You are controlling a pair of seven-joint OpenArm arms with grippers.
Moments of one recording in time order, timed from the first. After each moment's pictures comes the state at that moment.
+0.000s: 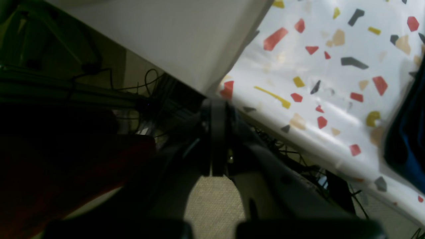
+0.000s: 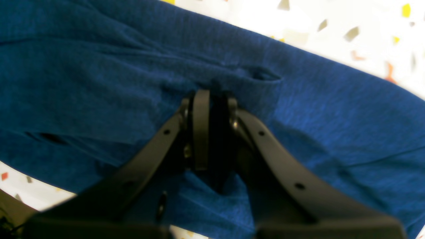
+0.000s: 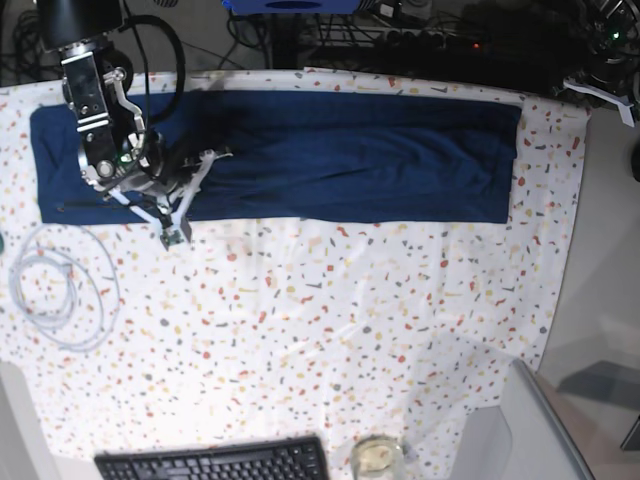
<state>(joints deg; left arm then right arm) 20.9 -5.3 -57.8 81.0 -2.3 -23.3 26.0 -7.3 9.6 -8.9 85.2 10.4 9.0 -53.2</state>
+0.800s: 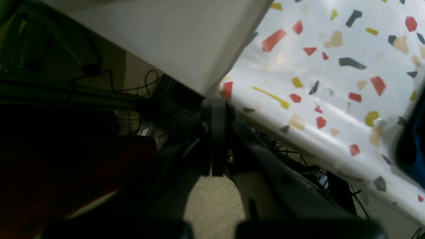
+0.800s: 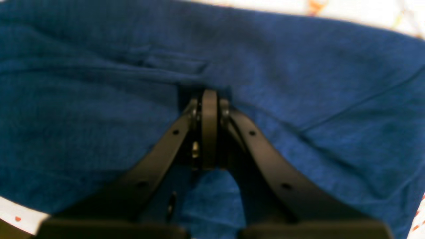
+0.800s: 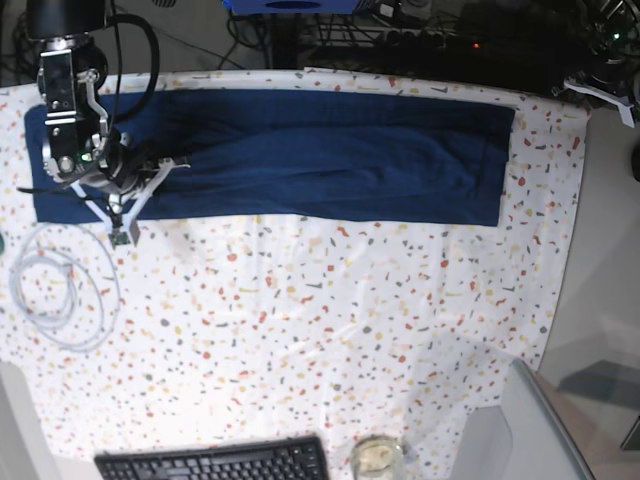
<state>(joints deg) 20.9 -5.3 -57.6 81.0 -2.3 -23.3 26.0 -8.5 9.8 0.4 84.9 9.6 9.4 -51.2</state>
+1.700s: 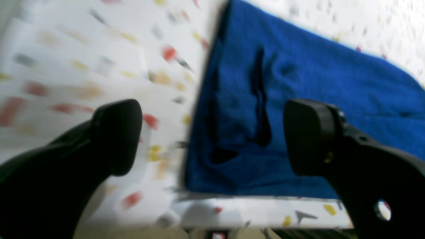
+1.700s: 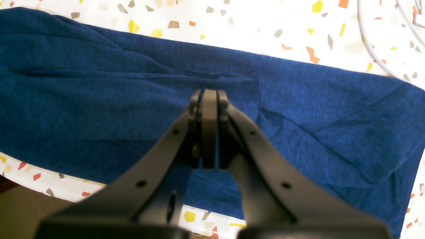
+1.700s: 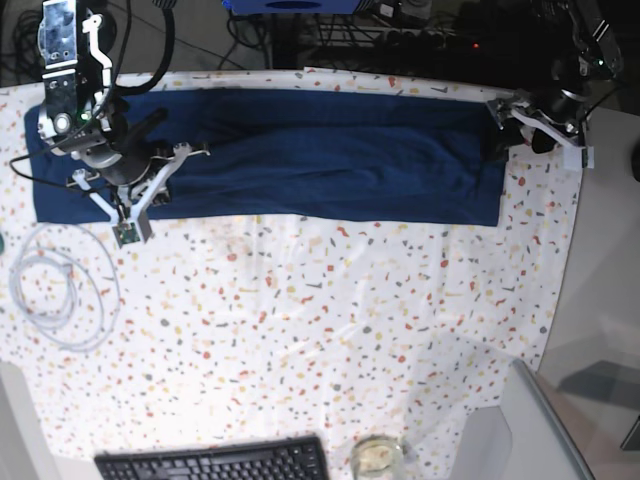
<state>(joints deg) 18.6 -8.0 -41.7 77.9 -26.9 -39.3 35.0 -17.6 7.5 0.0 105.0 10.0 9.4 -51.7</state>
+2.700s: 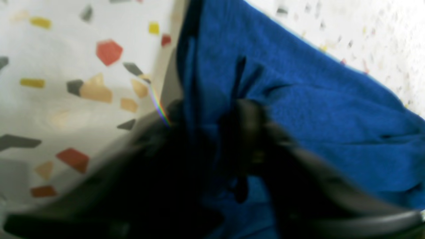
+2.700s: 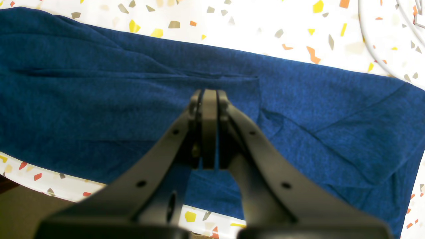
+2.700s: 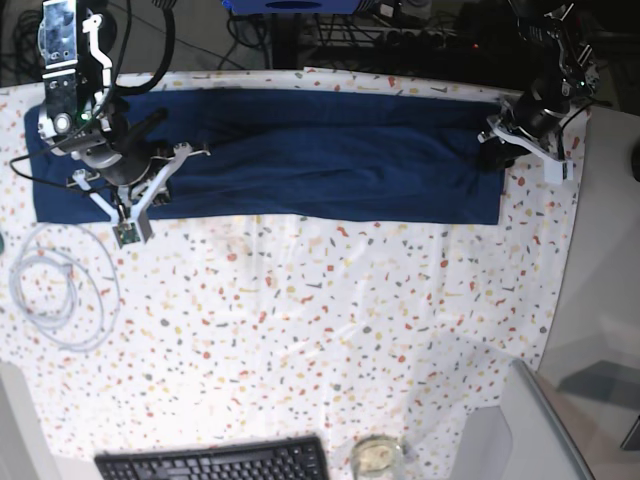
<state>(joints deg) 12.5 -8.8 -38.8 65.3 -25.6 -39.7 32.1 -17.6 7.4 0.0 105.0 10.0 9.4 -51.7</state>
